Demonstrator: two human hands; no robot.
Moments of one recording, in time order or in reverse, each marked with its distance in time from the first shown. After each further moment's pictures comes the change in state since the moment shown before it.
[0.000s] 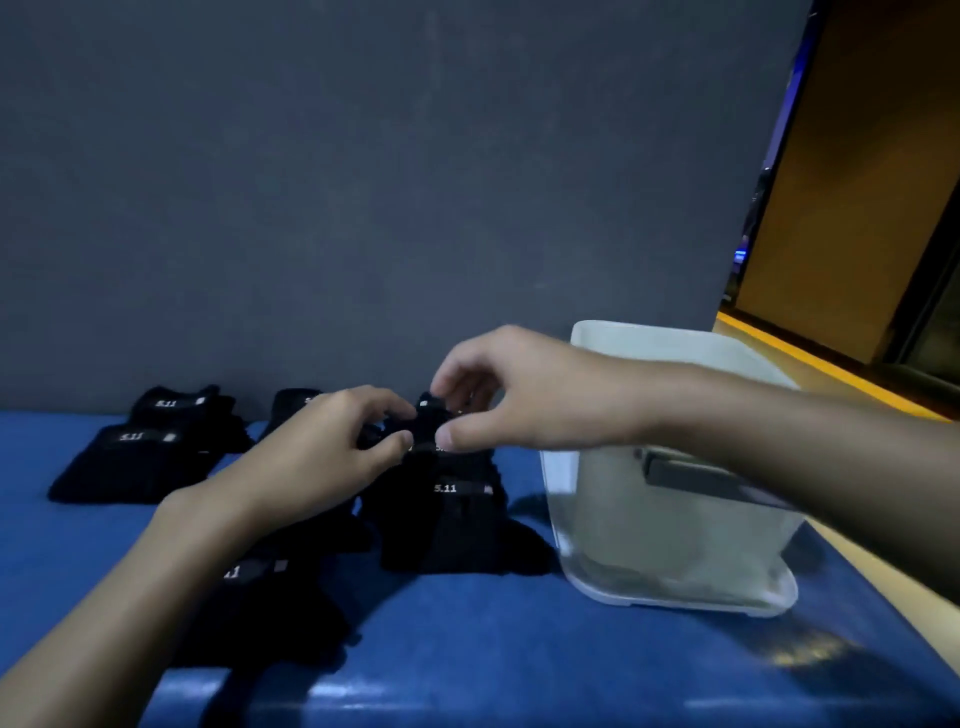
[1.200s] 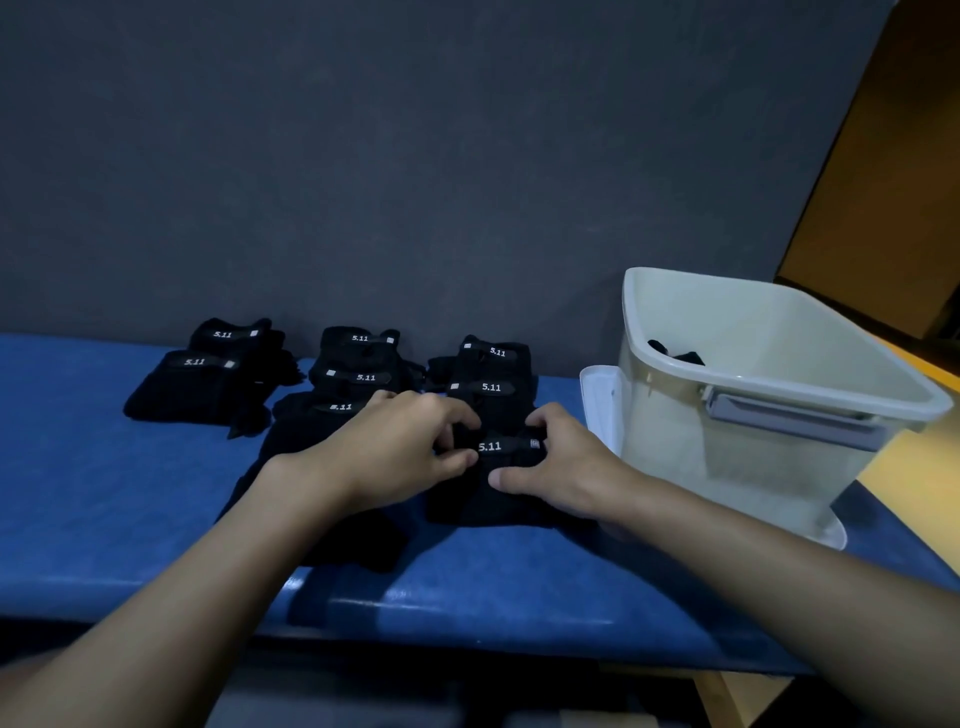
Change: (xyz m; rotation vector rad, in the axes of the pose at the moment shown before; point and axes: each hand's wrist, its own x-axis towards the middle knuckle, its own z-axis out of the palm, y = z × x) left_hand -0.023 -0.017 0.044 0.180 -0.175 0.077; right_hand -0.010 0.061 0.126 0.323 0.124 0.447
